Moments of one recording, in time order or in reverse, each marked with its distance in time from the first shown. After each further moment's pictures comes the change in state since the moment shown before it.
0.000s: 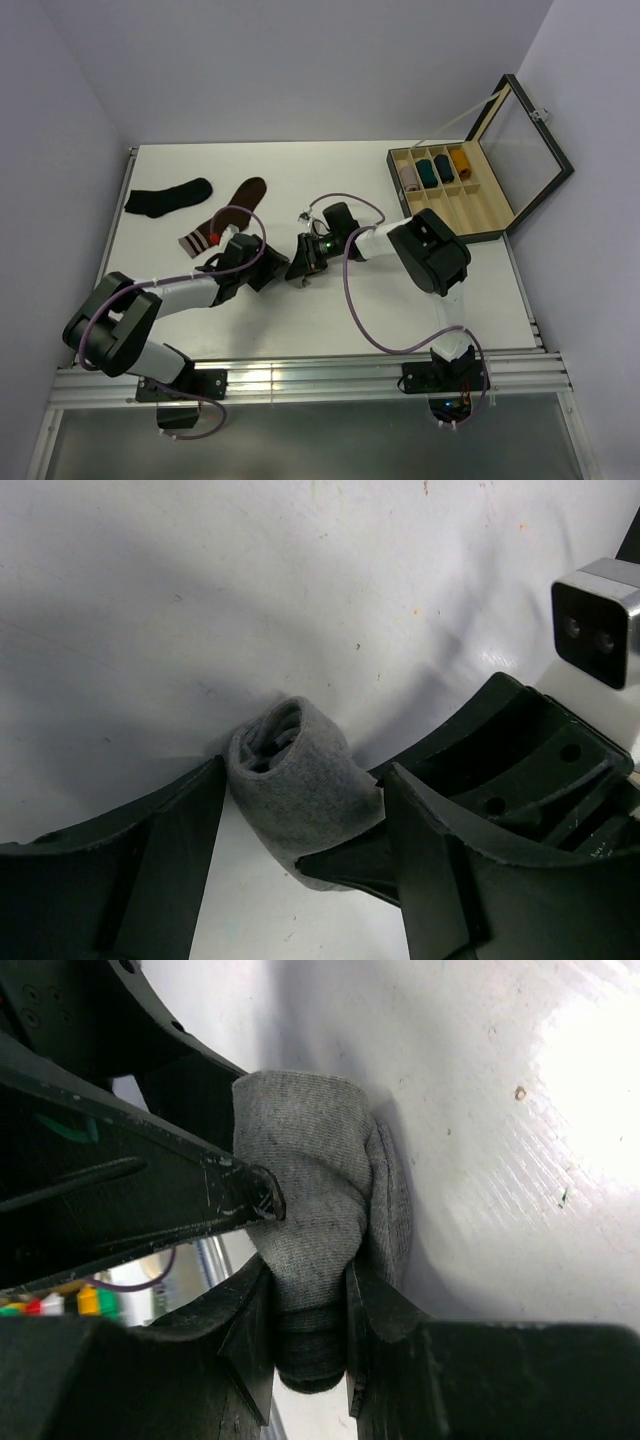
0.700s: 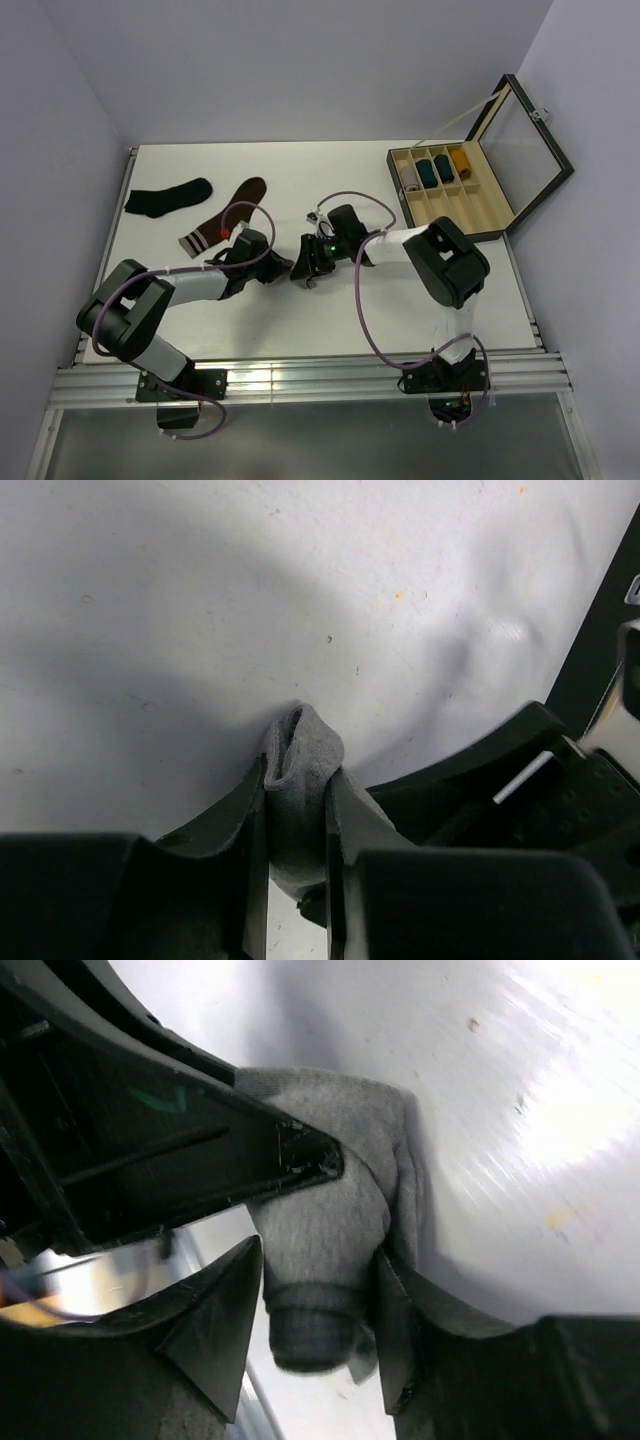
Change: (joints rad) left arm -0.019 0.099 0.063 0.031 0.043 0.010; right arm 0.005 -0.126 -0.091 -0.027 0.147 0.012
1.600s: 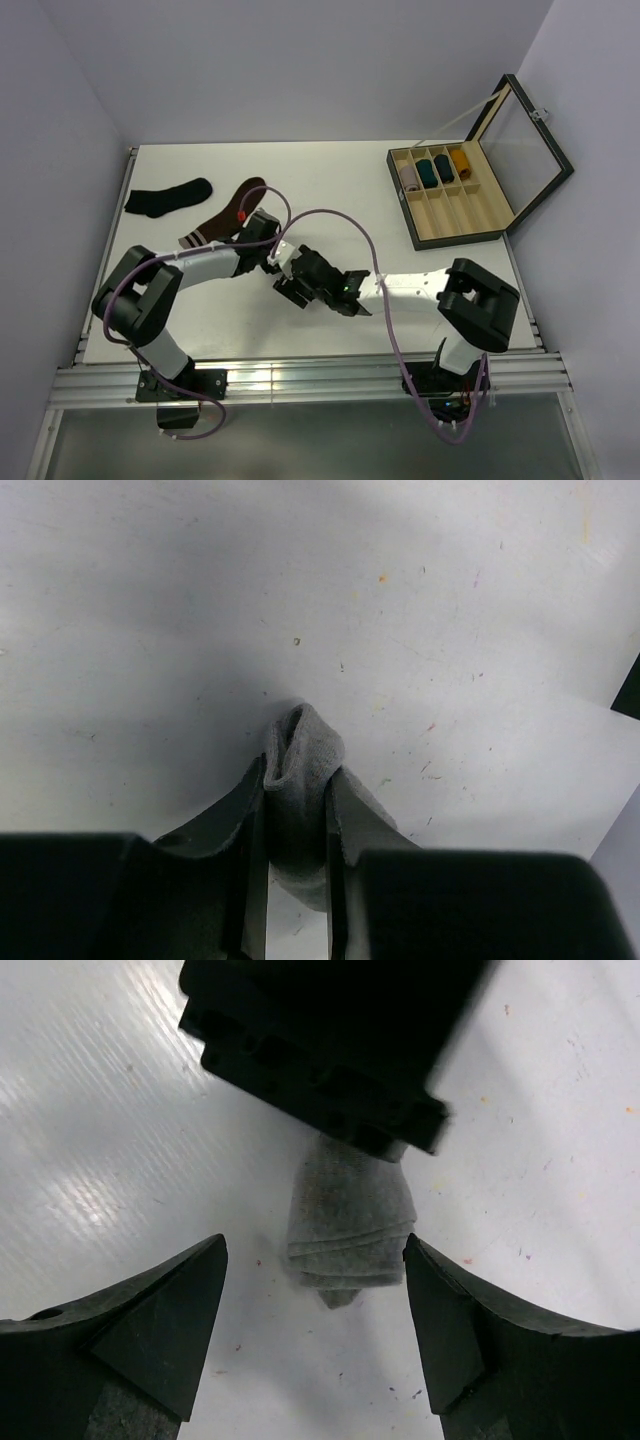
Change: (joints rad) left arm -0.006 0.100 0.241 -0.289 0.050 0.208; right arm 0.458 -0.343 -0.129 -0.102 1.009 -0.668
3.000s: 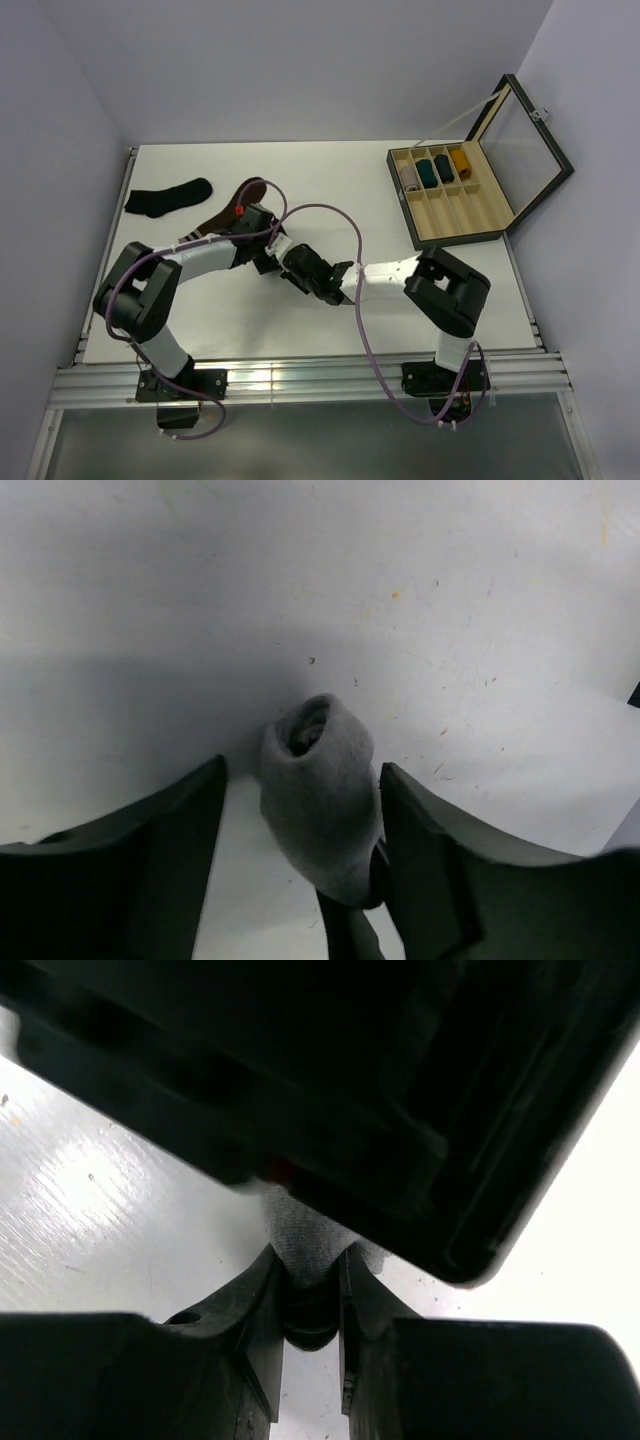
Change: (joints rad) left arm 0.053 0.042 0.064 -0.071 0.062 0.081; right arm -0.035 0.200 0.099 -0.020 0.059 0.021
